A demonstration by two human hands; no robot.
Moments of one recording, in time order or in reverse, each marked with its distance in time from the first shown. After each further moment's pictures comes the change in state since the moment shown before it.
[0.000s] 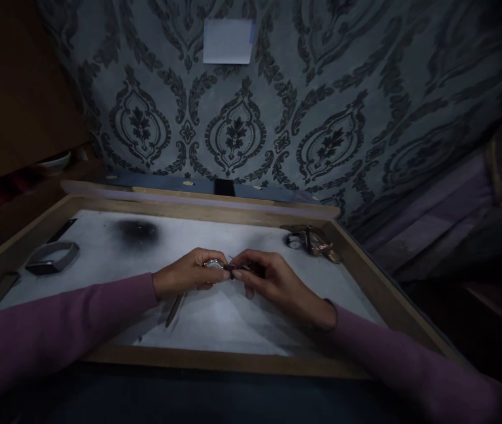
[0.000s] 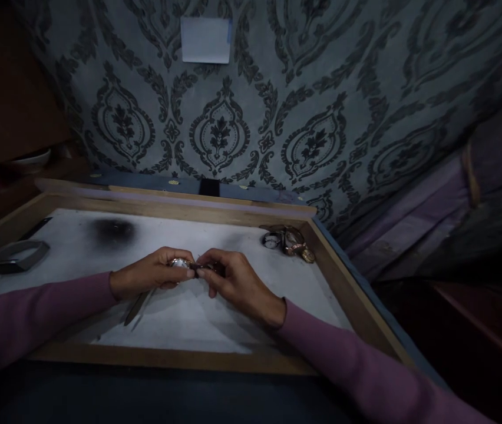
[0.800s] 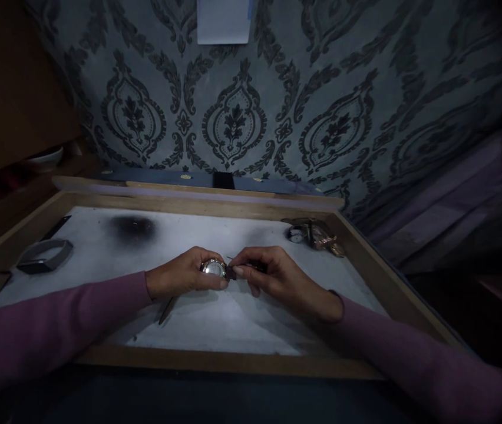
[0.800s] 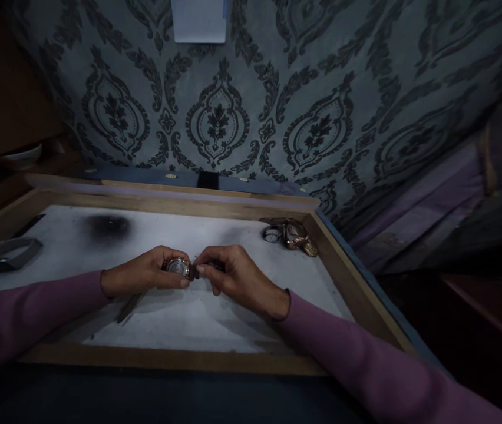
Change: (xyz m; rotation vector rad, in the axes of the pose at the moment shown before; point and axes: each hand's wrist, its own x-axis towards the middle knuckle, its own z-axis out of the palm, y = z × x) left_hand -0.002 0.003 0.001 0.093 -0.021 -0.082; right_hand 0.000 0.003 -0.007 0.071 -0.060 0.025
